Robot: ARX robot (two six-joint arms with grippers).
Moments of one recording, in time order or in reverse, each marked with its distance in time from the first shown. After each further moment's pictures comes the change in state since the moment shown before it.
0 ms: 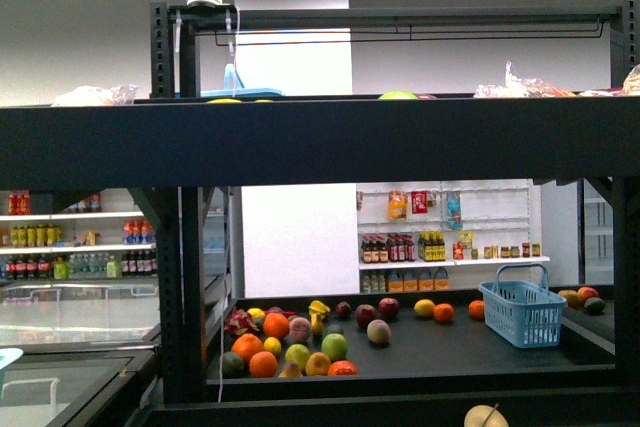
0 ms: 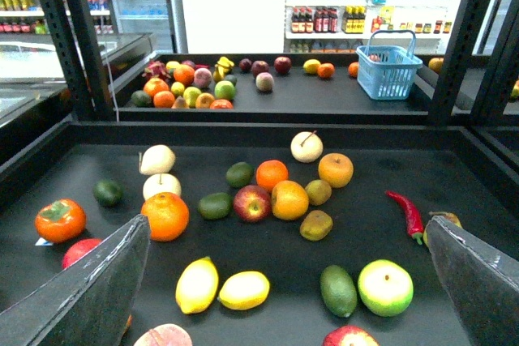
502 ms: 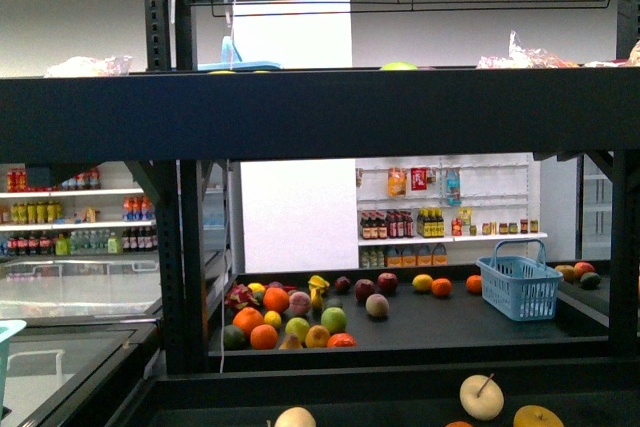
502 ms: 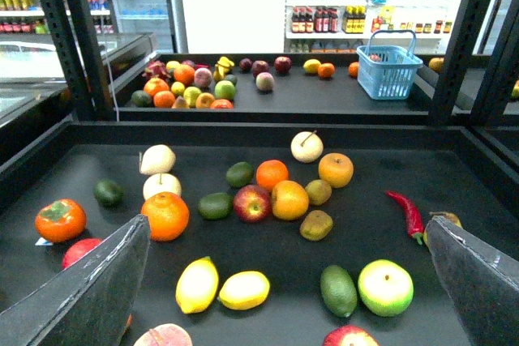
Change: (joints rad) left arm -0.090 0.373 0.281 0.125 -0.019 -0.083; right arm 0.000 0.000 0.000 0.000 0.000 0.000
